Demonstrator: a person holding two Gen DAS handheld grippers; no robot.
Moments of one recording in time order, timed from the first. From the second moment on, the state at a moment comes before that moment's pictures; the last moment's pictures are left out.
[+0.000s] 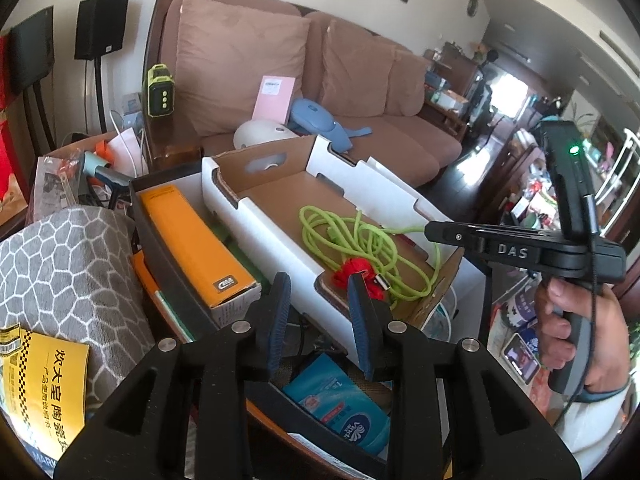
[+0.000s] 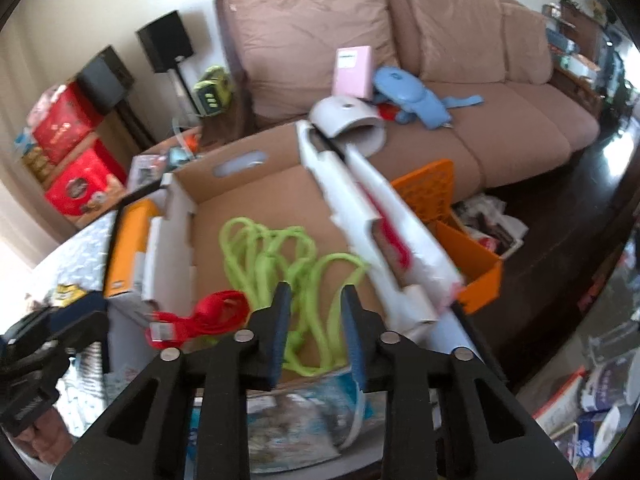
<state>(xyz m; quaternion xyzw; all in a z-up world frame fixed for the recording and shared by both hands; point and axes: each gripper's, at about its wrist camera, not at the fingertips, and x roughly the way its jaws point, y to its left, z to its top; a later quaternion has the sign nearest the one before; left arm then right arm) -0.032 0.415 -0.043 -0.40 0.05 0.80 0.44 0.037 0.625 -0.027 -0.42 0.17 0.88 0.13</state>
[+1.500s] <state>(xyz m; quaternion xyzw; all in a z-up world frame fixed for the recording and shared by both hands) -0.042 0.391 -0.037 -0.40 0.03 0.82 0.42 0.031 0.611 -0.023 -0.42 0.14 0.88 0.15</state>
